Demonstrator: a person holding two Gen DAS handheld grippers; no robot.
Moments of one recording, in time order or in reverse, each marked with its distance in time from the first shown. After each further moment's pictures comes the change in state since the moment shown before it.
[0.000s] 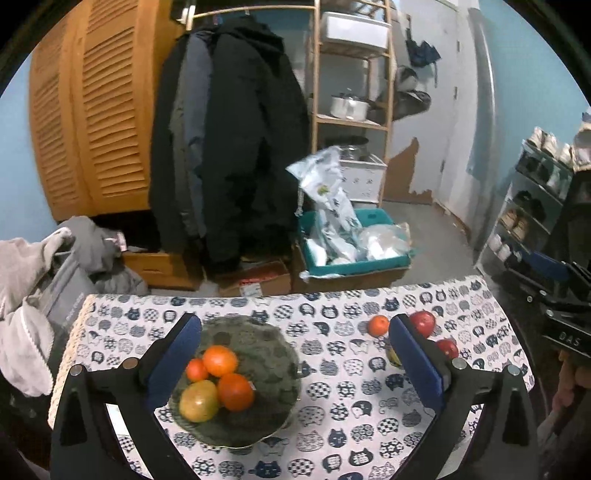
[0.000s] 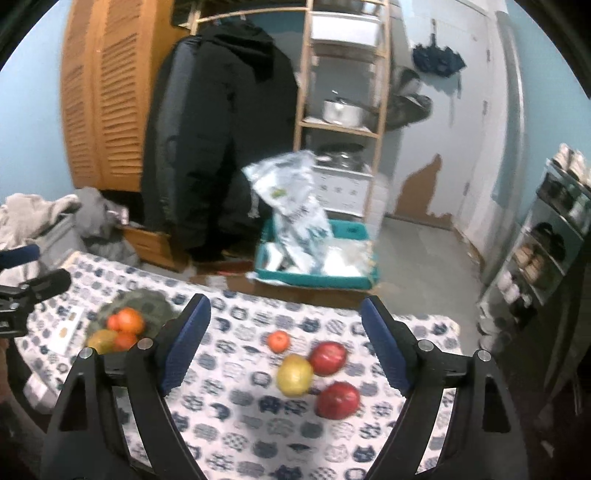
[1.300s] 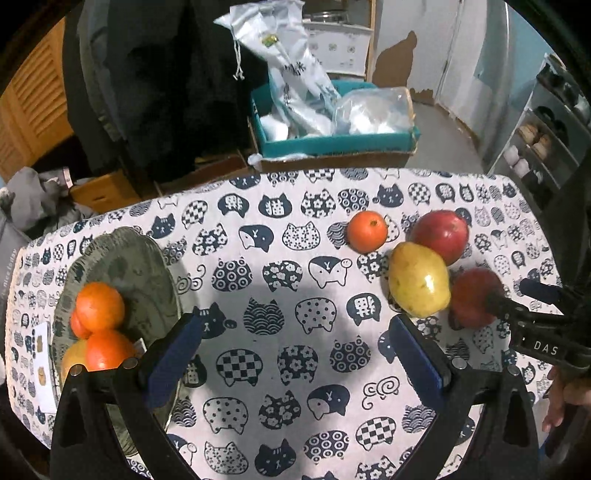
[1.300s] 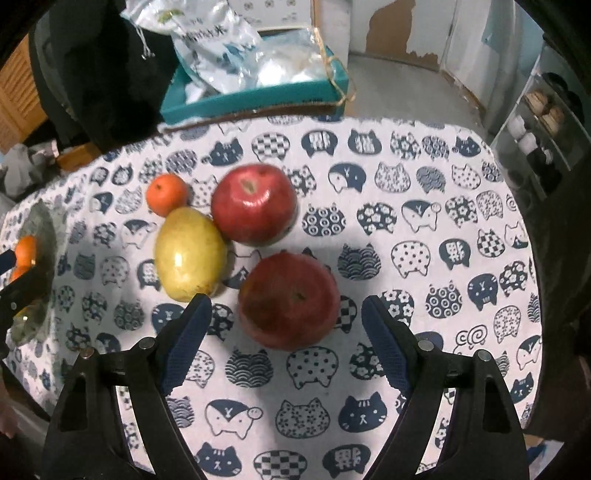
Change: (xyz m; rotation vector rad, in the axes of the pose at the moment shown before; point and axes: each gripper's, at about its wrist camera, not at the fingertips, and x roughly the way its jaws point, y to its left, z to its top) left arm 0.195 -0.089 -0.077 0.058 0.397 -0.003; right arm 0.182 -0.094 -0.144 0.226 0.556 -0.020
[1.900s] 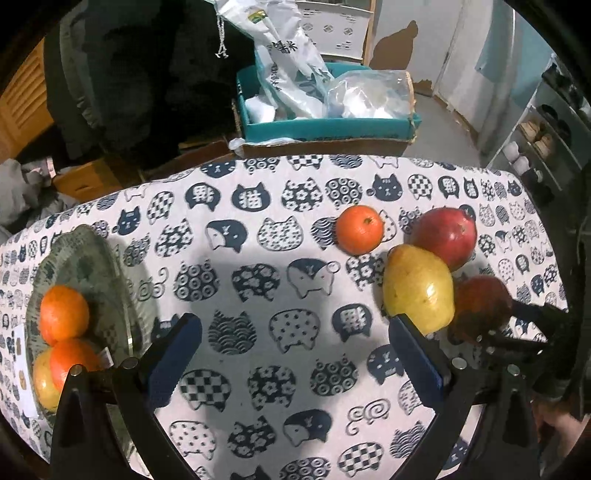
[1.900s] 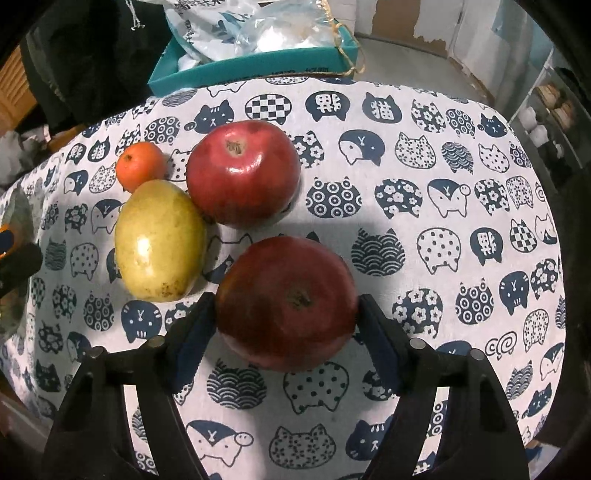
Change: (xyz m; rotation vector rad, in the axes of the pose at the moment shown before) left arm 0.036 -0.014 0.015 -0.019 0.053 -0.053; right arm 0.044 -0.002 -0.004 -0.015 0.059 0.007
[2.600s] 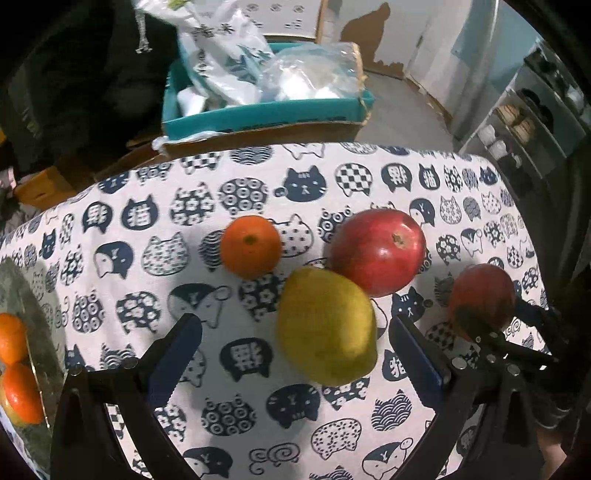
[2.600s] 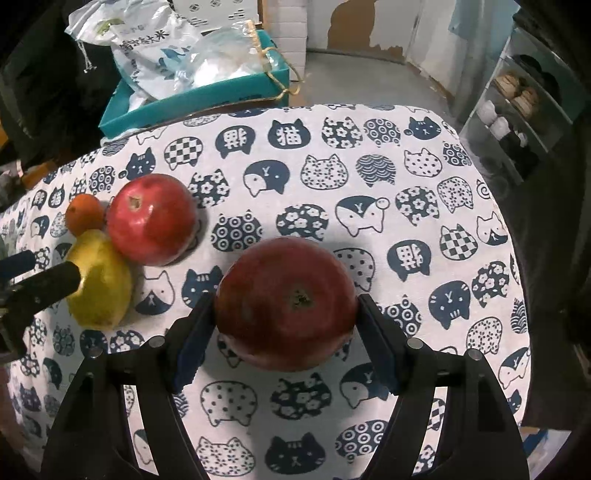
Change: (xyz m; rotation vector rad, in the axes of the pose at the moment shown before) left arm 0.041 -0.078 0.023 0.057 0.071 -0.094; right arm -0.017 -0.058 0.008 0.094 -0.080 -0.104
